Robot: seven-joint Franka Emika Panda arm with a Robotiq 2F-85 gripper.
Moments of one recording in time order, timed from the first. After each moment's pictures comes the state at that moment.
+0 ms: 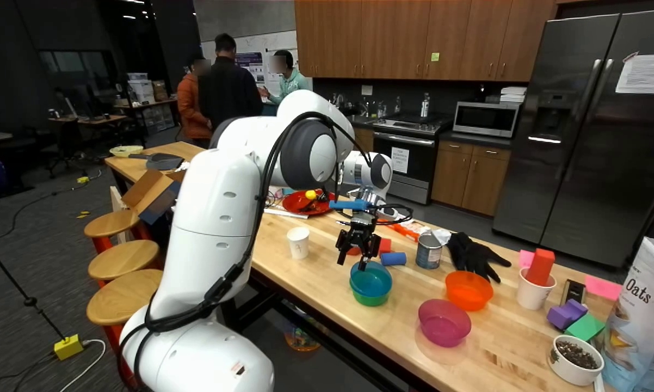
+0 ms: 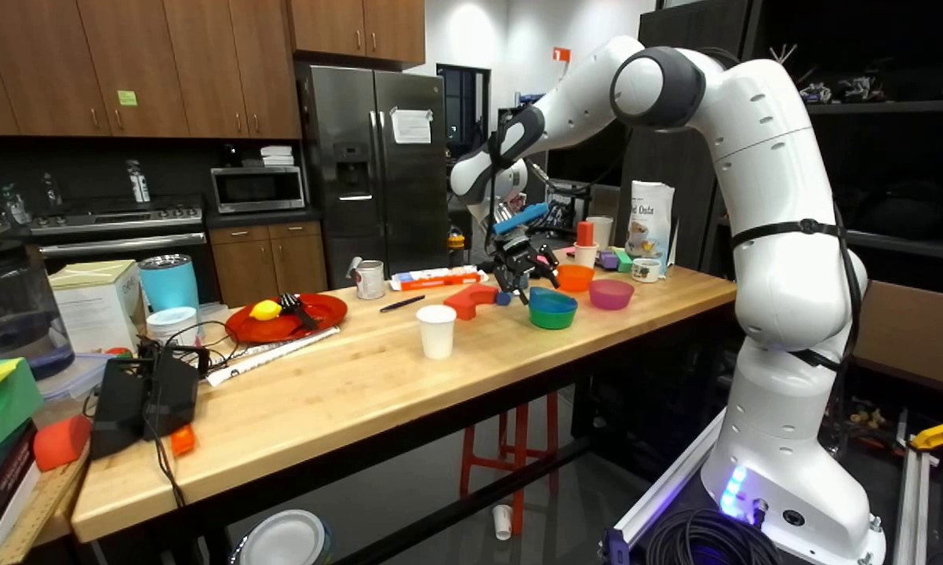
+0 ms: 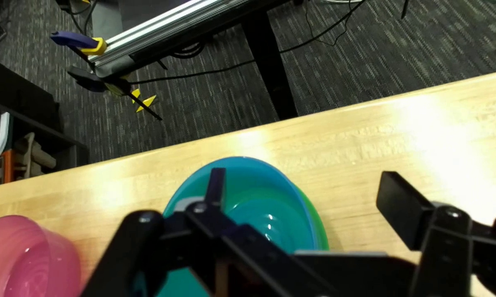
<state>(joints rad) -0.01 0.43 -0.05 -1.71 -0.04 1.39 0.38</state>
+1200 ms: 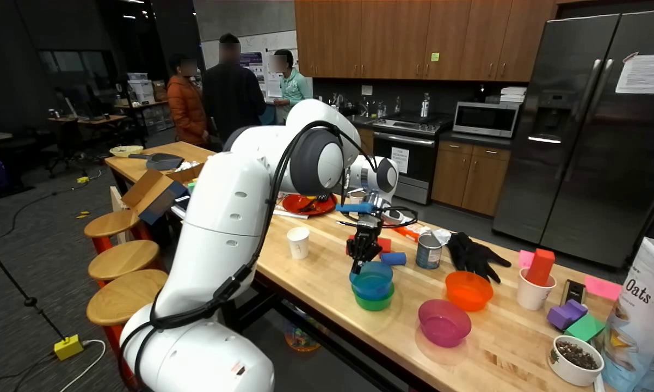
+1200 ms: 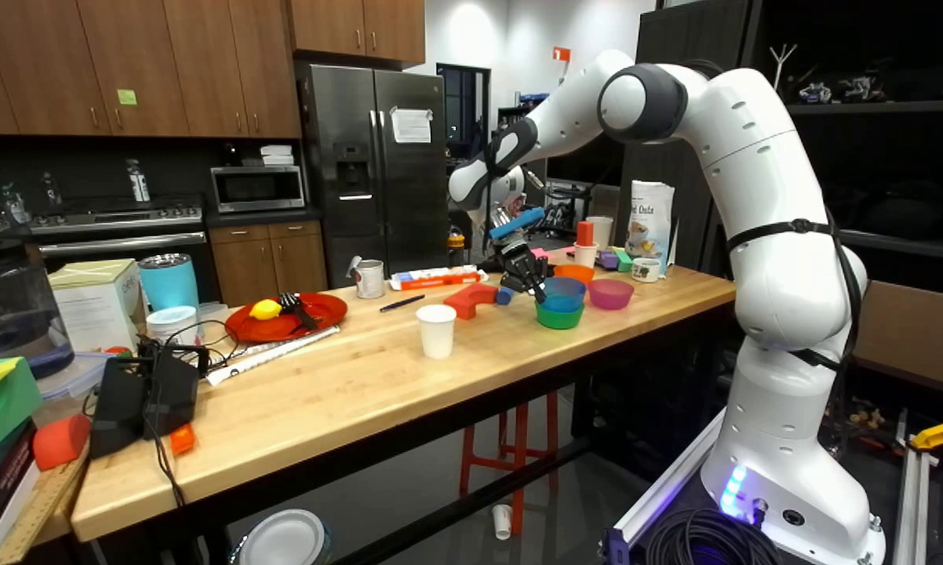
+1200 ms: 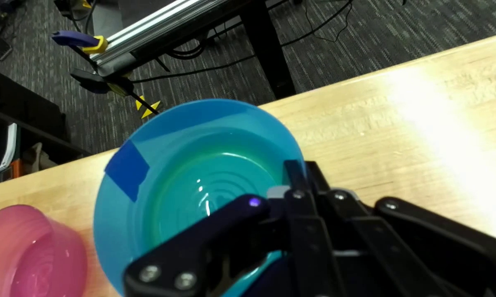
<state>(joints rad) -0.01 0.51 -0.07 -1.63 -0.03 1.36 0.40</state>
